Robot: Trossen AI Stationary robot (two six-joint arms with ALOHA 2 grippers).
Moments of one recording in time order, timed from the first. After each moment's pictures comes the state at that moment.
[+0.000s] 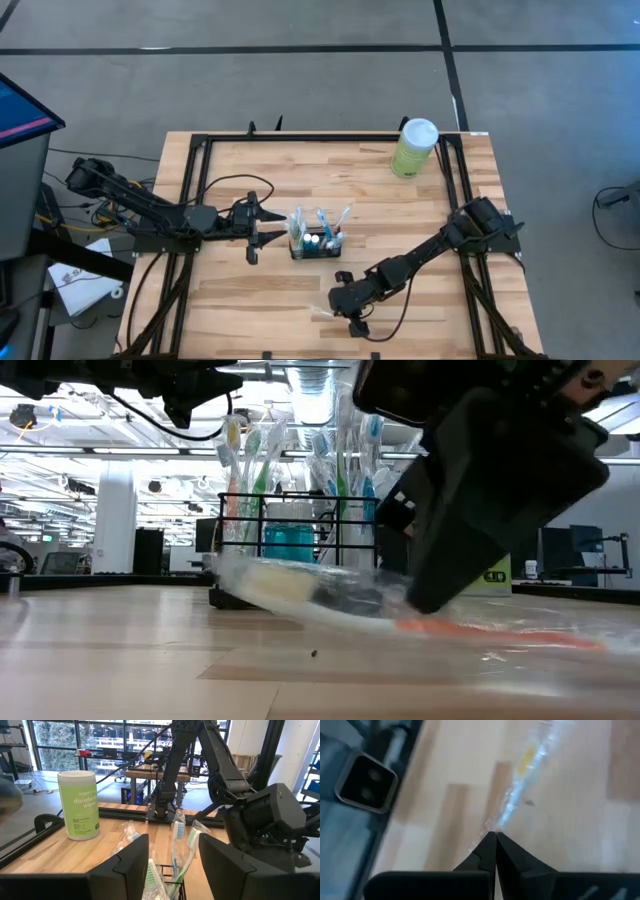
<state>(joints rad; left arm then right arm) -0.33 1.02 0.38 0.65 -0.44 -0.07 0.51 2.00 1.16 -0.02 -0.06 0.38</state>
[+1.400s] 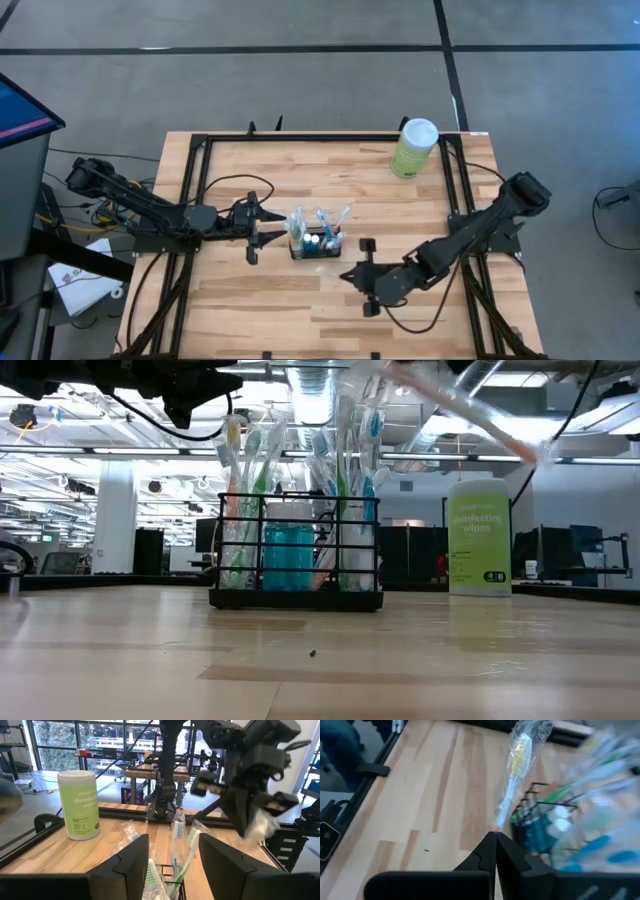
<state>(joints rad) -0.33 1.02 0.38 0.65 -0.44 -0.07 0.59 1.60 1.13 -0.24 0.54 0.20</state>
